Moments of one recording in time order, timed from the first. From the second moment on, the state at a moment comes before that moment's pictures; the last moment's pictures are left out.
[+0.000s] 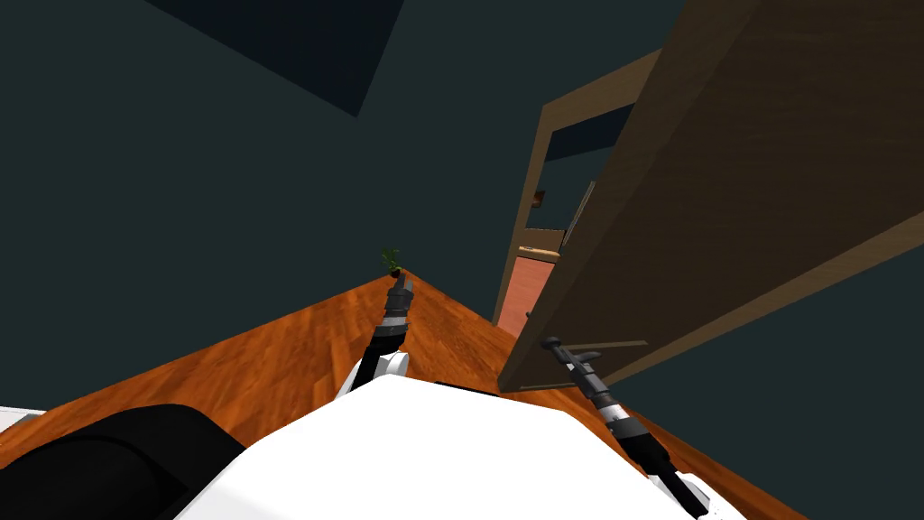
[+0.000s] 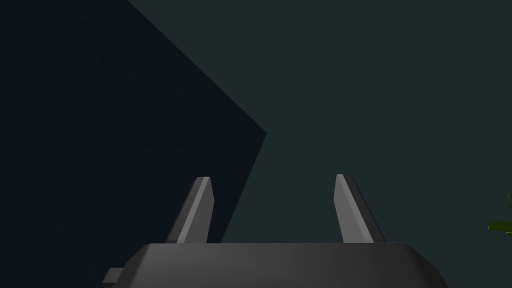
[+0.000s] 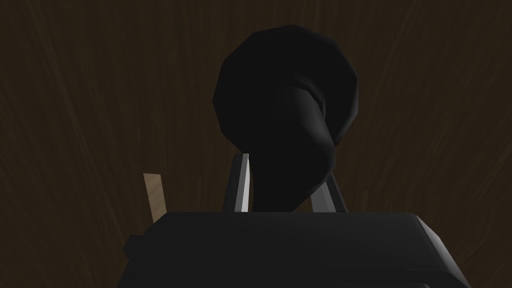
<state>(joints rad) 0.02 -0.61 0.09 -0.42 0.09 -1.30 -0.54</state>
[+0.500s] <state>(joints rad) 0.02 -0.61 0.09 -0.40 0.09 -1.31 -0.54</state>
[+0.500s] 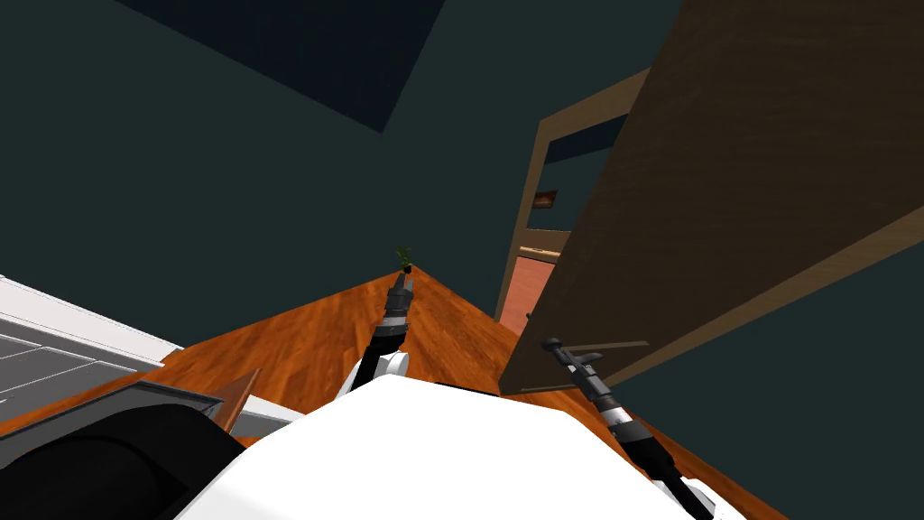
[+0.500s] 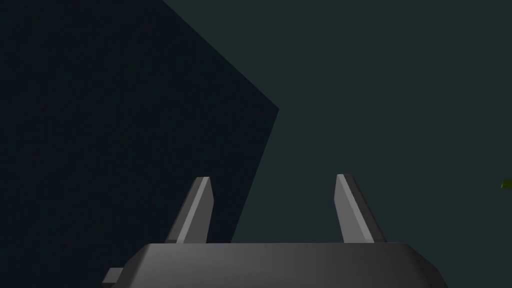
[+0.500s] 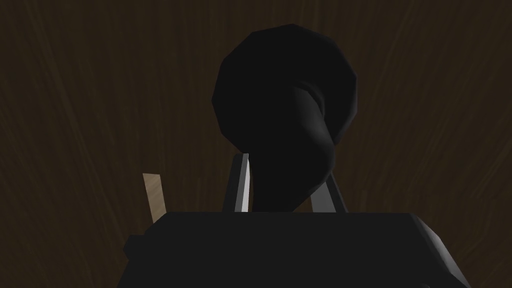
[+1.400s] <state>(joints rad) 0.03 -0.61 0.09 -0.41 0.09 -1.32 -0.54</state>
